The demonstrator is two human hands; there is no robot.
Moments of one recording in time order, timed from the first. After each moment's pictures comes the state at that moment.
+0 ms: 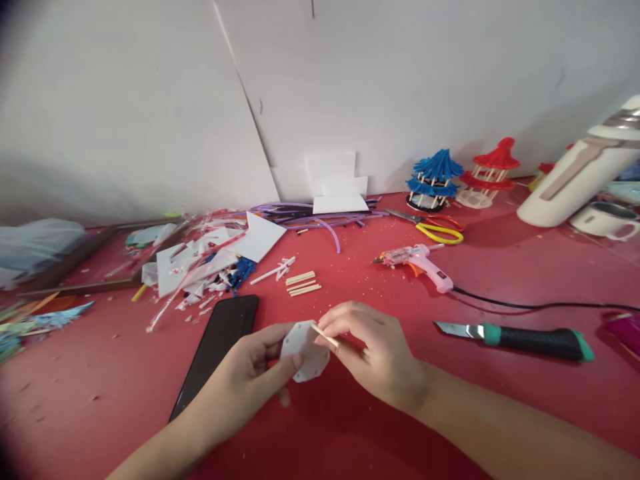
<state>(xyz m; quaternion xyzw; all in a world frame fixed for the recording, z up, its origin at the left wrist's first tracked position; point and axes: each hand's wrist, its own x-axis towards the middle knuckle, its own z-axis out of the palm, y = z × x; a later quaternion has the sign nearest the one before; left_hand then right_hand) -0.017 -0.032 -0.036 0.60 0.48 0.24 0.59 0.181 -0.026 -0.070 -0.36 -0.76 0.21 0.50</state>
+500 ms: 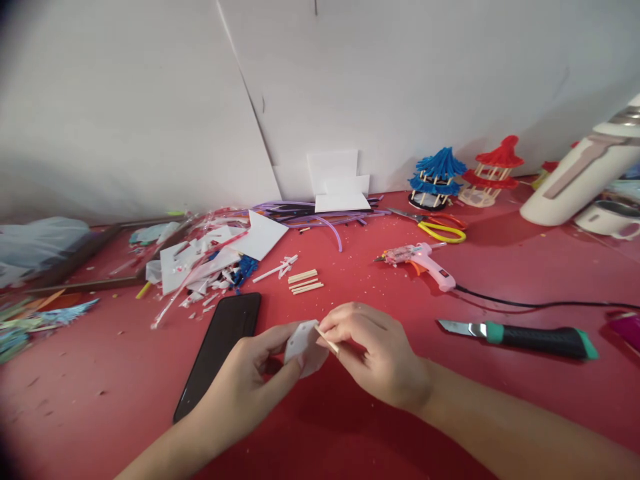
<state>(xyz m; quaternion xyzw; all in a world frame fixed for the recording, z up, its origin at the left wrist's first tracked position) -0.015 -0.038 -0.032 0.70 0.49 0.26 0.45 0.180 -0.028 -0.068 -0.33 -0.78 0.19 0.50</state>
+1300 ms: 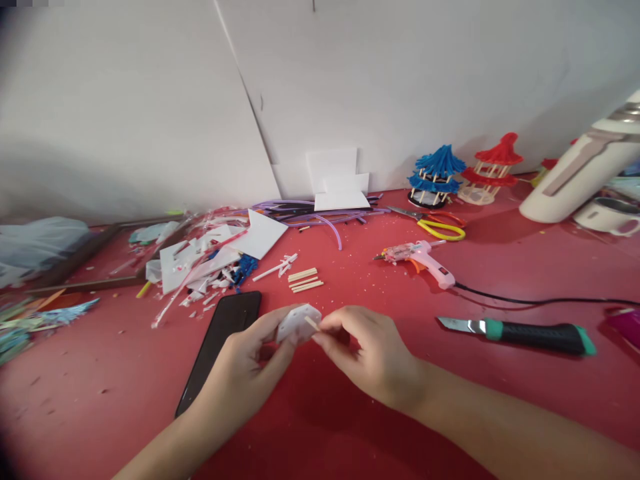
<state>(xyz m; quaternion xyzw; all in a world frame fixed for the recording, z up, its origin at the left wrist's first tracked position) -0.021 -0.033 -0.039 0.72 0.52 0.27 0.37 0.173 -0.032 -0.065 -0.43 -0.76 0.20 0.44</state>
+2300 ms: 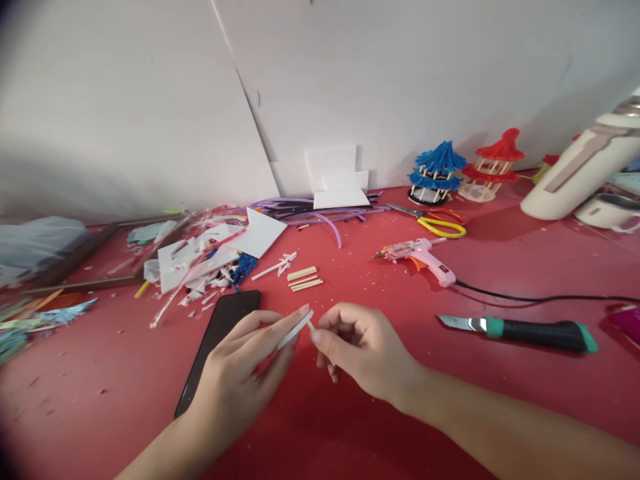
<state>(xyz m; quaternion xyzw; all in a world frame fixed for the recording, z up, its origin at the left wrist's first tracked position) -0.027 -0.034 -0.047 0.84 0.40 0.35 0.13 0.167 -0.034 -0.056 -0.41 -0.53 0.63 0.39</state>
